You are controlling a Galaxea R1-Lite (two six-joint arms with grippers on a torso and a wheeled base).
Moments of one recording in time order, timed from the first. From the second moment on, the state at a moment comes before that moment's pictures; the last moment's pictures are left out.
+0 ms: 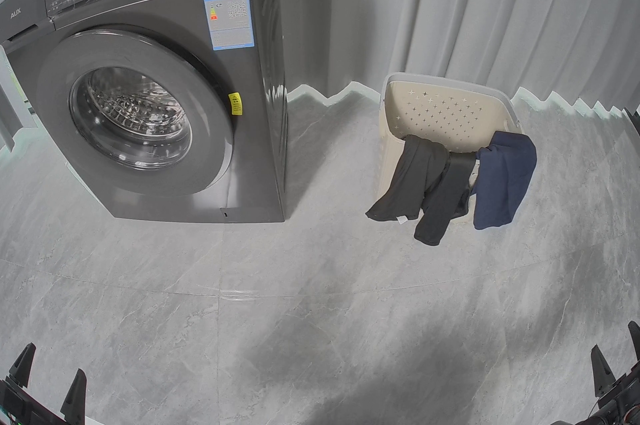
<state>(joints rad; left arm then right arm) 0.00 0.02 -0.02 0.00 0.00 -0.01 0.00 0.02 -0.02 0.00 0.01 0.00</state>
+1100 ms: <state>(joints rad) 0.00 0.02 -0.02 0.00 0.00 -0.01 0.00 0.02 -0.02 0.00 0.01 0.00</state>
